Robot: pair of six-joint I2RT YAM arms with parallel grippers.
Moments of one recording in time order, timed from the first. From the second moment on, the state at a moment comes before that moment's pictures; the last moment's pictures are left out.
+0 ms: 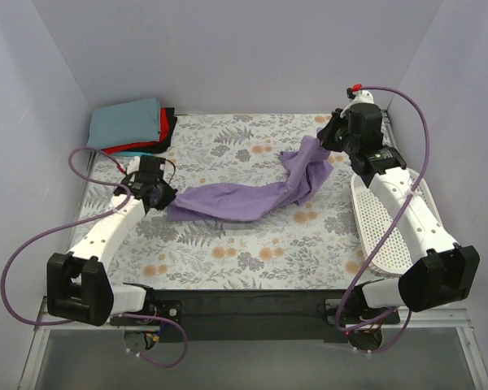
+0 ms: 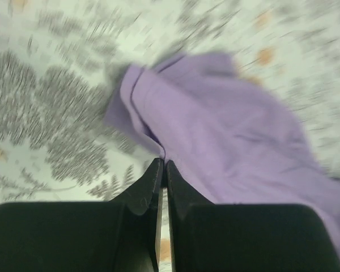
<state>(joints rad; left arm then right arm) -0.23 1.29 0.86 -0.59 -0.22 -0.96 0.28 1.37 1.31 -0.35 -0.01 0.40</state>
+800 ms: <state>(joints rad) -0.09 0.93 1.52 -0.54 -0.25 -0.91 0.27 0.87 1.72 -0.39 0.14 0.39</state>
